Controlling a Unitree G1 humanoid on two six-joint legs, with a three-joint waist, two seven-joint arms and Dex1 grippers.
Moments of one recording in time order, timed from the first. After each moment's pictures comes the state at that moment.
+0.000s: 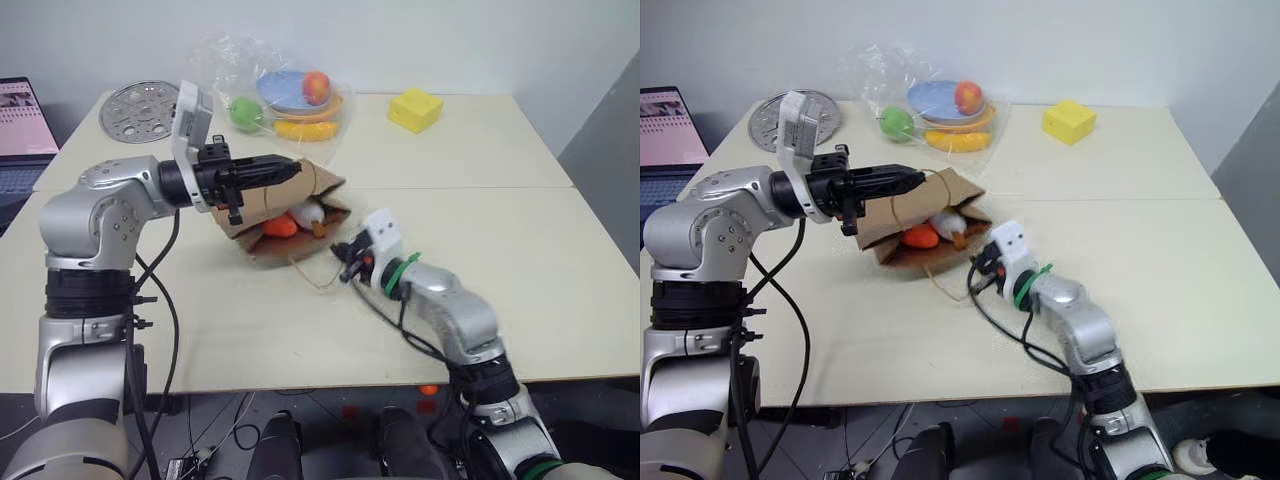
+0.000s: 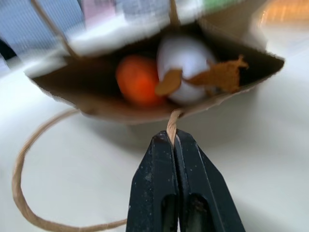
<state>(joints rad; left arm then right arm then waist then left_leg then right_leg) -0.89 0.70 0.11 0.17 -0.63 0.71 -1.17 -0.56 -0.11 0.06 -0.30 0.34 0.85 0.47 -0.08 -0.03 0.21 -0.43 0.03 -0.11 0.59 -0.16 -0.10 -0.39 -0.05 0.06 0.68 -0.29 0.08</state>
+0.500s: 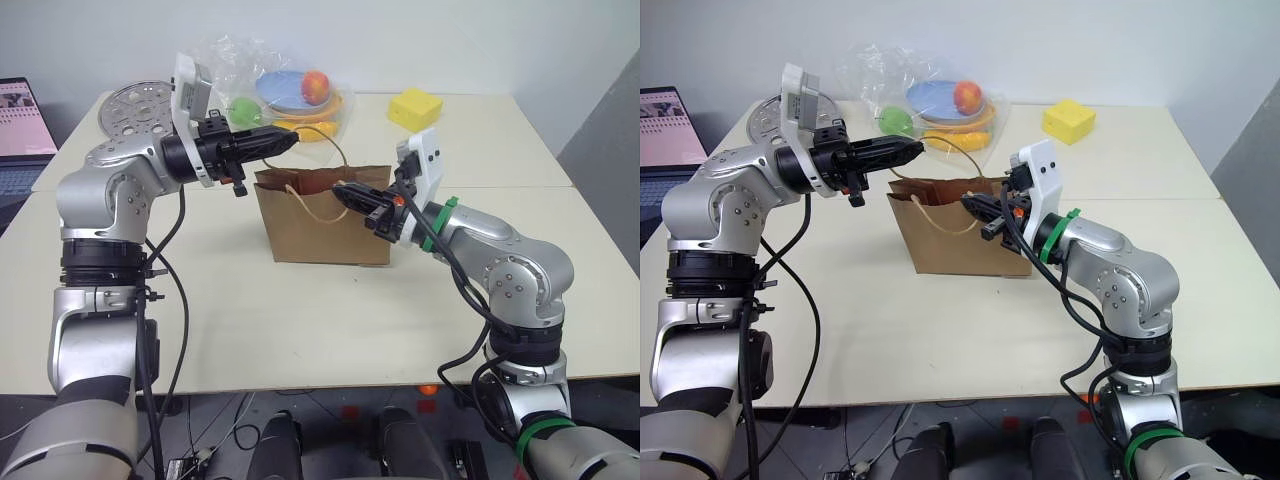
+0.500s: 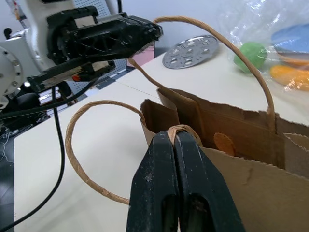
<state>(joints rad) -0.99 0.65 0.08 0.35 -0.54 0.58 -1.19 -0.73 -0.17 -0.05 -0.34 0.57 1.07 0.41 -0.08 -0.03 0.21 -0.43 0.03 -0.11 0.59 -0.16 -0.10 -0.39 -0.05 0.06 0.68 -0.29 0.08</state>
